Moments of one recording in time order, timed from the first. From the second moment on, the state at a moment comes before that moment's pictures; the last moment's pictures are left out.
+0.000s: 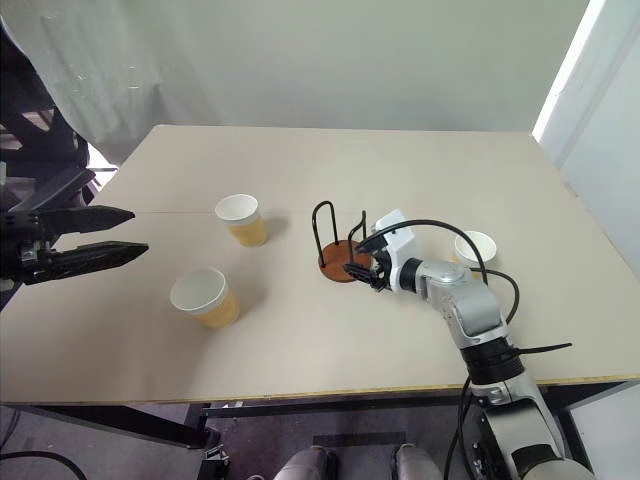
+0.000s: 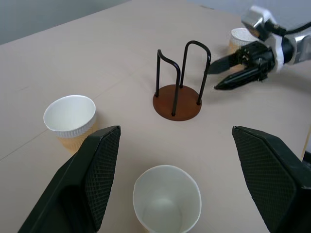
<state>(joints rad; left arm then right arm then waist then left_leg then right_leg) -0.33 1.20 0.53 0.05 -0.69 0.71 -1.29 -0.68 -0.27 0.18 0.02 0.28 0.76 0.57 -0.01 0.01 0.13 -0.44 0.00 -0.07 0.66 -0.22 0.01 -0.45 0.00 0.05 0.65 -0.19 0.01</state>
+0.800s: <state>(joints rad) -0.31 1.20 0.55 0.04 -0.69 0.70 -1.24 -0.73 -0.14 0.20 0.32 0.13 0.47 0.50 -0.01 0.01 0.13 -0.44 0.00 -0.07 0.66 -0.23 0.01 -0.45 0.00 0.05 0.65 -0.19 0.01</state>
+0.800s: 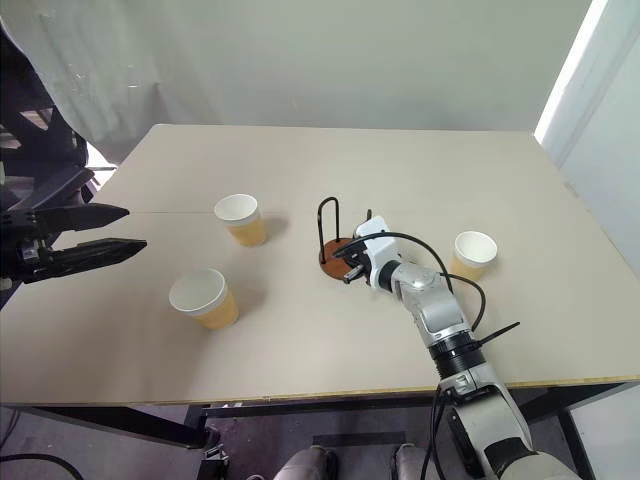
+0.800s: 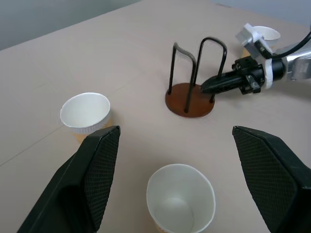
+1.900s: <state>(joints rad) -0.39 1.20 0.47 0.10 -0.67 0.65 -1.26 -0.46 -0.41 0.33 -0.23 0.21 0.64 0.82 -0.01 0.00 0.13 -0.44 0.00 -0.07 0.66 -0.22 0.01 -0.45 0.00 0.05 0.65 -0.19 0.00</state>
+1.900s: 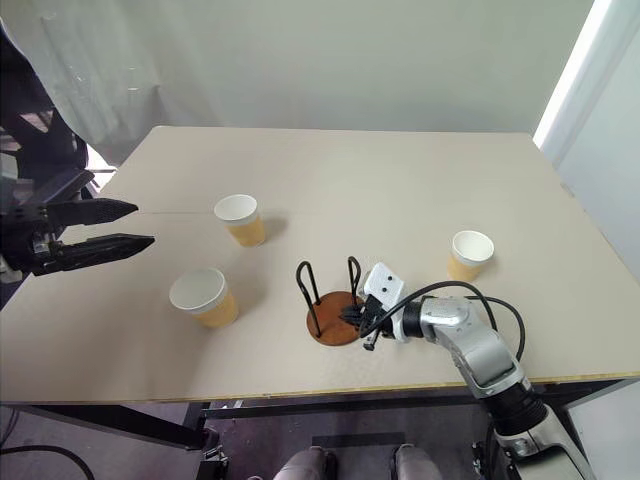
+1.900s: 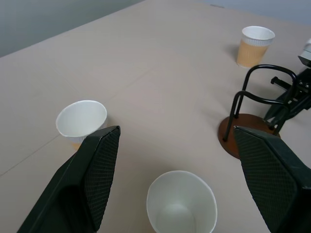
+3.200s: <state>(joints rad) -0.43 1.20 0.43 0.15 -0.64 0.63 -1.29 -0.43 -0.45 0.33 -0.26 0.21 0.72 0.76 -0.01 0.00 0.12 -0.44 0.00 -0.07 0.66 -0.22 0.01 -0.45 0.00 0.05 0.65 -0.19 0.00</state>
